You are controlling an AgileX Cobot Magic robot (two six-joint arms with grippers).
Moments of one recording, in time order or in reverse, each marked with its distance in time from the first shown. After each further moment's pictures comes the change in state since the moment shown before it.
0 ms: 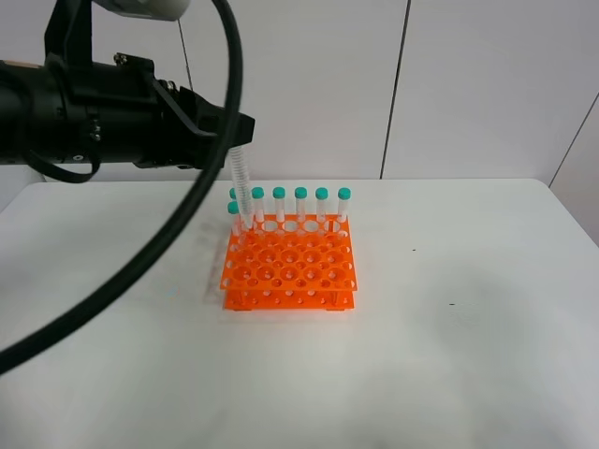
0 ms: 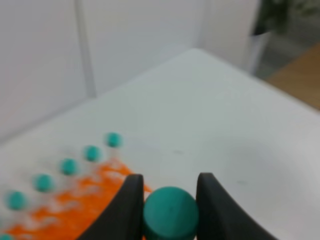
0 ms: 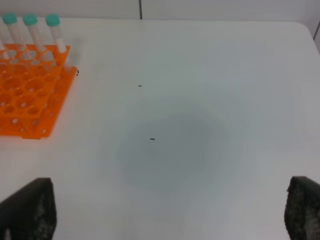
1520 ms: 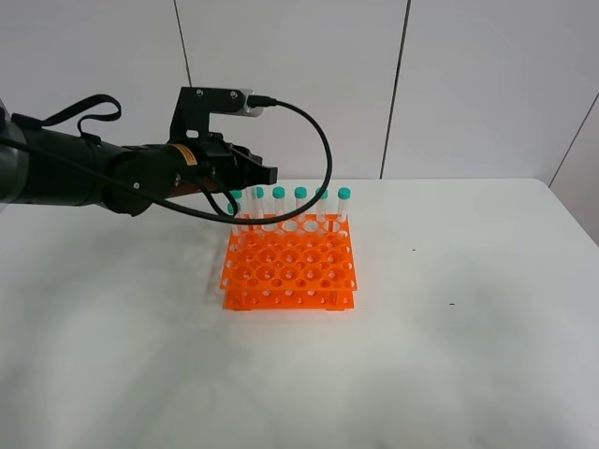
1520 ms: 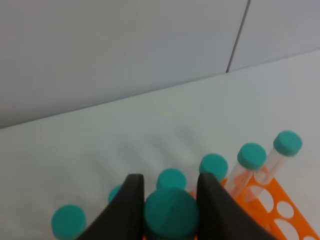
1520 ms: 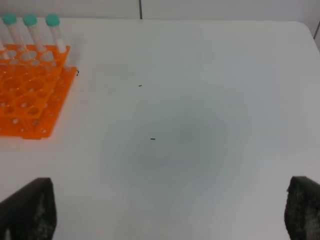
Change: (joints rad) left arm 0.123 0.584 -0.089 0.724 -0.479 -0.806; right arm 0.000 0.000 0.000 0.000 0.000 0.004
